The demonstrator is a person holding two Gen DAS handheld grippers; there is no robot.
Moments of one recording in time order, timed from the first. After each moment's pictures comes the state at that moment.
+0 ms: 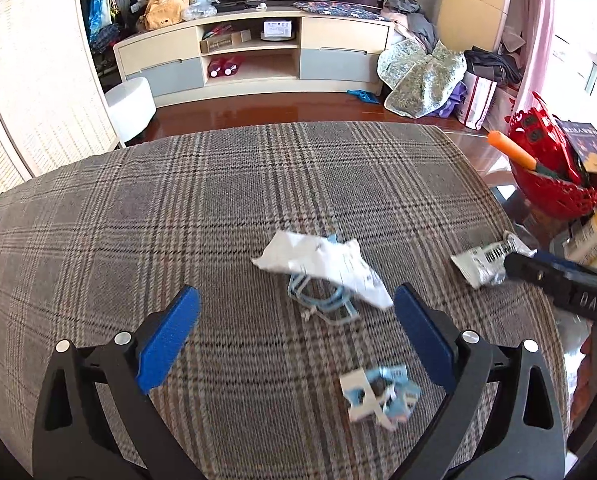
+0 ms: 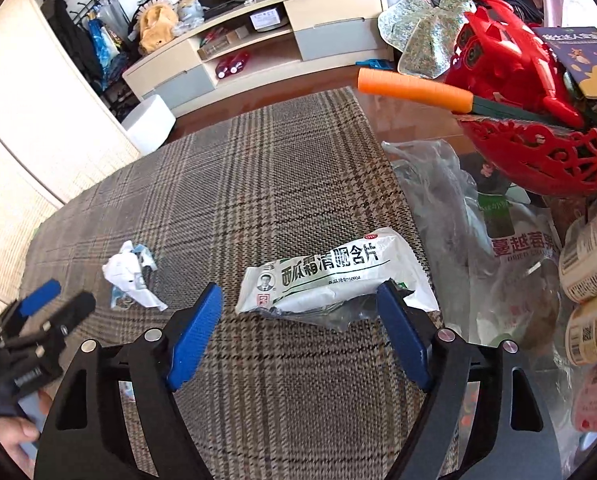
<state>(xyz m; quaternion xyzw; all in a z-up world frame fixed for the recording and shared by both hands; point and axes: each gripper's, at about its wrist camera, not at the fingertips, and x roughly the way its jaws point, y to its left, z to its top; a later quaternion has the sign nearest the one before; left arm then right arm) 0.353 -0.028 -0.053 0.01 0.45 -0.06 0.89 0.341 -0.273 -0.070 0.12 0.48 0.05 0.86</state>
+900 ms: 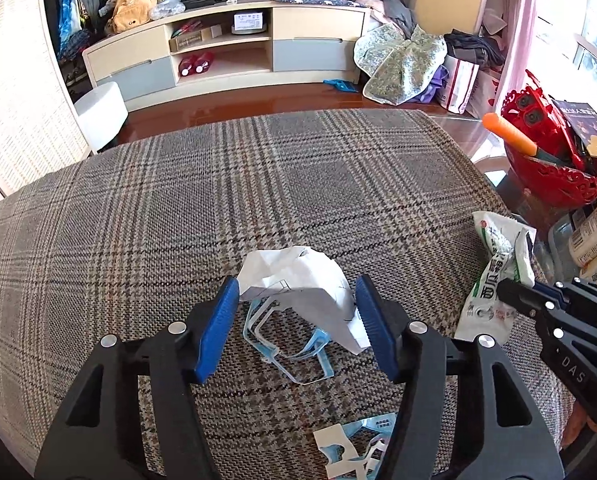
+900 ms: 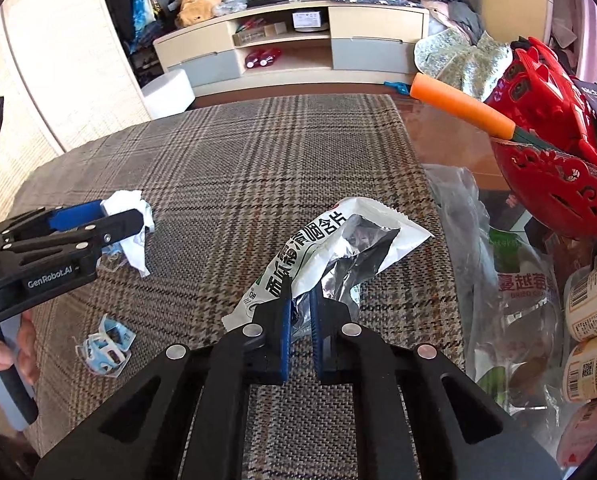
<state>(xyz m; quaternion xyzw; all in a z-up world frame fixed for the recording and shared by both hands) 0.380 -0.058 -0.073 0.03 0.46 -0.10 0.88 0.329 -0.245 -0.082 0.03 0.46 0.09 0.88</state>
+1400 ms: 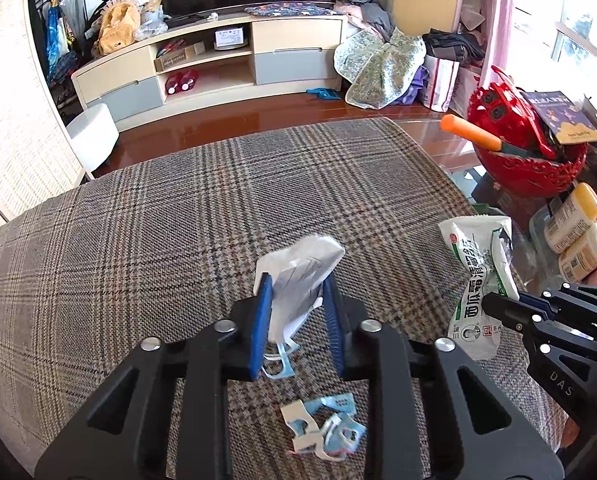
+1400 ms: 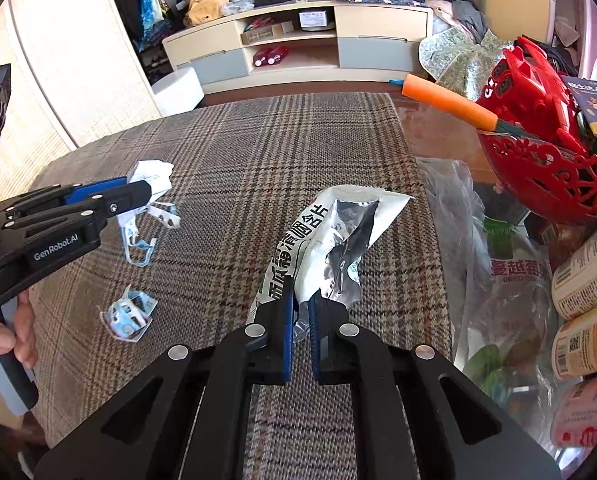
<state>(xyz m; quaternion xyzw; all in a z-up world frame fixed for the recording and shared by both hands) 0.353 -0.082 -0.048 0.06 0.44 -0.12 0.89 0.302 -0.252 -0.066 0.04 0.47 0.10 0.88</state>
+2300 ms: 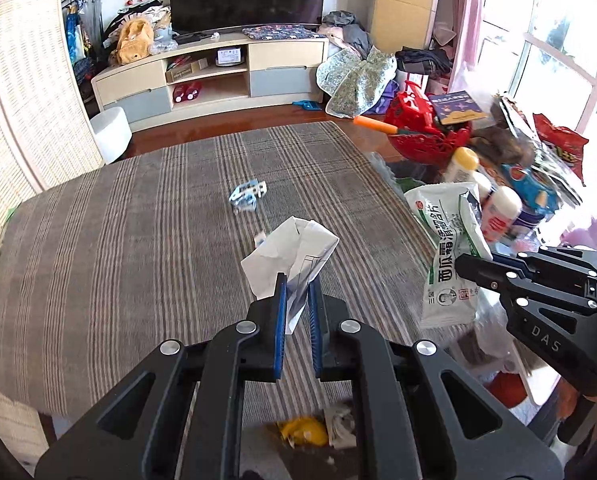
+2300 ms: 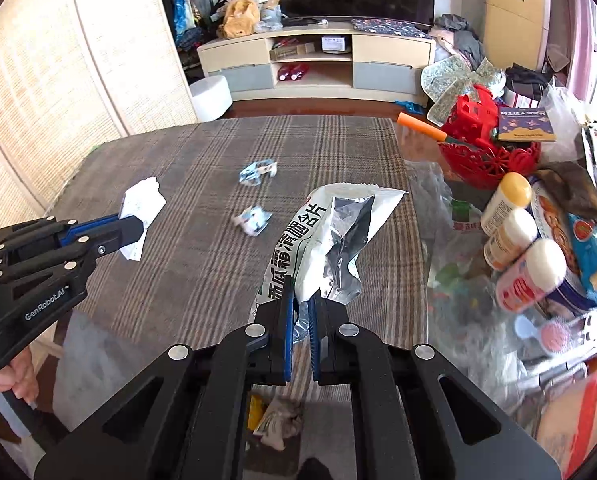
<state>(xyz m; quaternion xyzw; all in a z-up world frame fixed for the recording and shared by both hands) 0.124 -0.057 0.060 0.04 0.43 -0.13 0.89 0.112 -0.224 0.046 0.01 0.45 0.11 0.89</state>
